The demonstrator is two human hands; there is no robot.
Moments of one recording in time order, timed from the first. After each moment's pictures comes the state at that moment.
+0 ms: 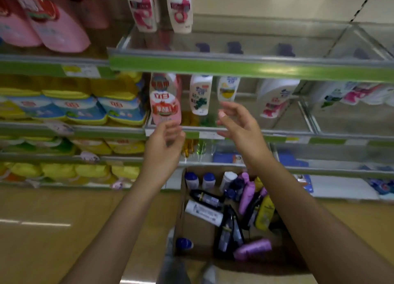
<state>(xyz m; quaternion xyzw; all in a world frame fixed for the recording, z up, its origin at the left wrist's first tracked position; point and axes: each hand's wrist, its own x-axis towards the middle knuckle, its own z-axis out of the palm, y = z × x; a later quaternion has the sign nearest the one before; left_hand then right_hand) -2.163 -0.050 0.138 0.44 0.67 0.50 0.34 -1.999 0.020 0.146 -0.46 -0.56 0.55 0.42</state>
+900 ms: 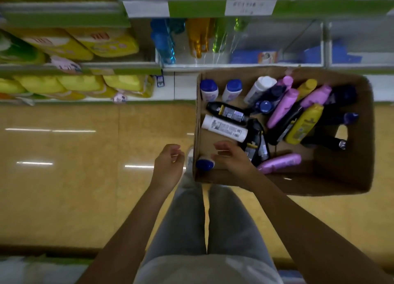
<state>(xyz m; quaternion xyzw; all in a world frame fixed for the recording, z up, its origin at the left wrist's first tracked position) -2.191 -0.169 -0.113 0.29 0.82 0.16 0.47 -2.017 -0.121 -0.154 -0.63 -0.41 0.66 0.05</state>
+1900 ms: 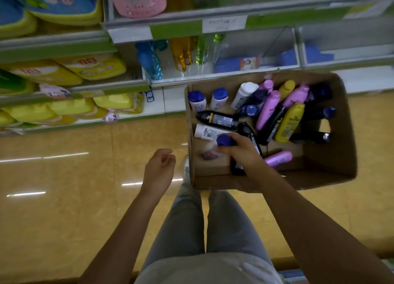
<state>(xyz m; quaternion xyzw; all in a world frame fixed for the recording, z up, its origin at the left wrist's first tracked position) -2.208 -0.153 -0.092 0.31 0.80 0.19 0.48 -1.998 -0.092 -0.127 -0.65 -0.37 0.64 0.16</state>
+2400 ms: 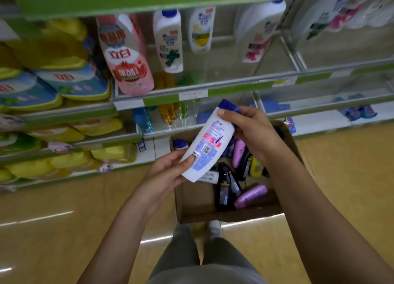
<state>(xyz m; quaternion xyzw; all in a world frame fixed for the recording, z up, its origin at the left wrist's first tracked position) -2.158 -0.103 0.071 0.26 0.54 0.36 0.71 -1.964 -0.021 0.093 -0.56 -0.38 0.64 0.38</state>
